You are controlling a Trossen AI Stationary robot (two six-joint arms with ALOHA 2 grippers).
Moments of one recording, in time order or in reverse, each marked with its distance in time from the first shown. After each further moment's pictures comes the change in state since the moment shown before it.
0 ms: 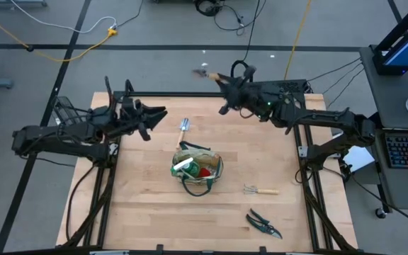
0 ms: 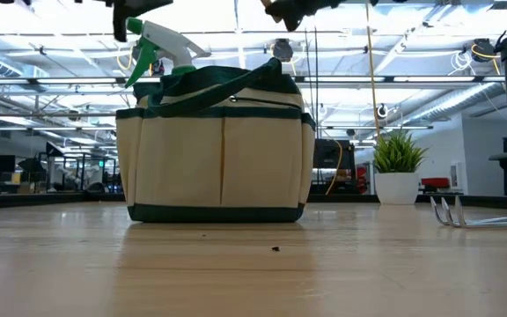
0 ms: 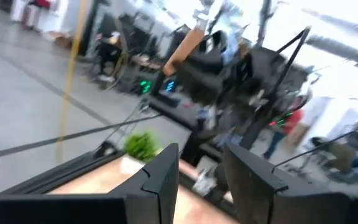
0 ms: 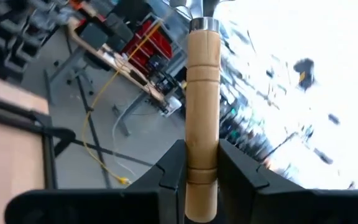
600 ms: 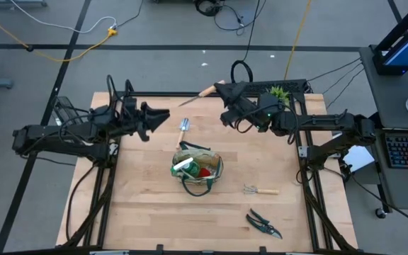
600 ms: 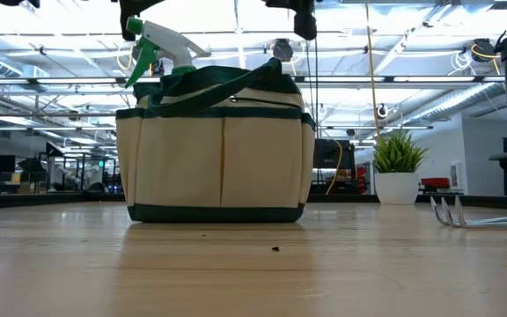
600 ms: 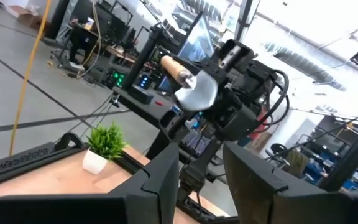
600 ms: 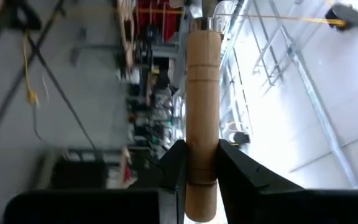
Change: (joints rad) left arm 0.012 0.034 0.000 0.069 0.104 -0.125; right arm 0.115 0.000 0.000 -0.001 0.150 -0.841
